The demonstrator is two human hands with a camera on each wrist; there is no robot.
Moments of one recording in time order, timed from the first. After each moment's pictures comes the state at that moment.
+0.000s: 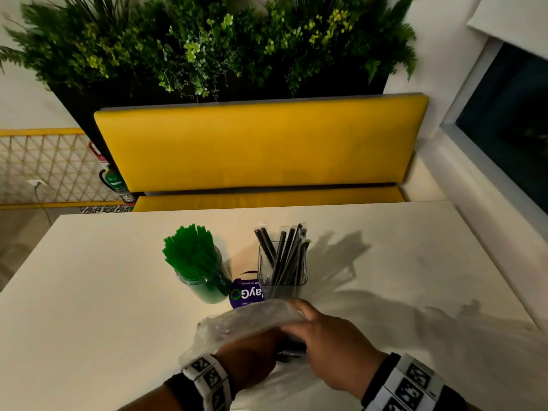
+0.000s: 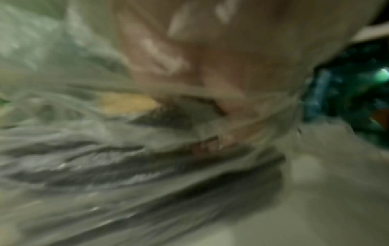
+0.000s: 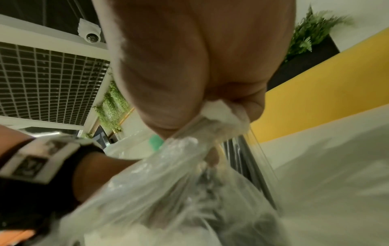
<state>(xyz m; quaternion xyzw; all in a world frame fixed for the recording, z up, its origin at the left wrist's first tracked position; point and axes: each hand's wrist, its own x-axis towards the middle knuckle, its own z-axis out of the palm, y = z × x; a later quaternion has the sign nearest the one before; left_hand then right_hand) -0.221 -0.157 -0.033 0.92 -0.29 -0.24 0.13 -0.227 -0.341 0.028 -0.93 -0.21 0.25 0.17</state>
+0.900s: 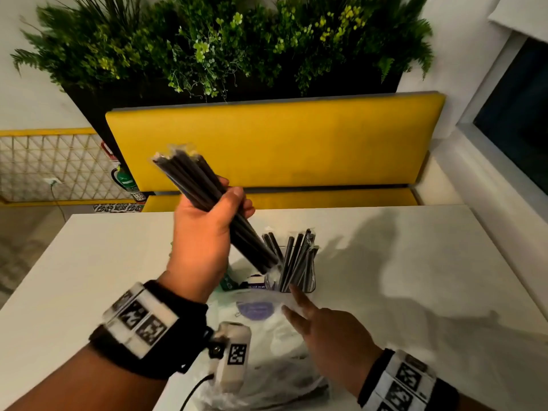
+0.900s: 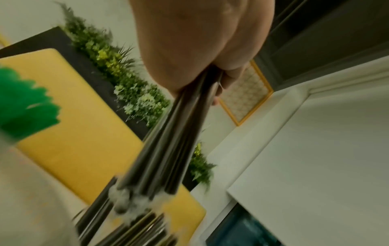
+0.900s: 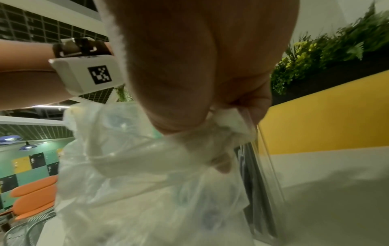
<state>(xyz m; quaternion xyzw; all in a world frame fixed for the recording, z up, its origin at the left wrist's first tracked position) -0.124 -0.148 0.133 0.59 0.01 0.15 0.79 -0.202 -0.331 0.032 -0.93 -0.27 0.24 0.03</state>
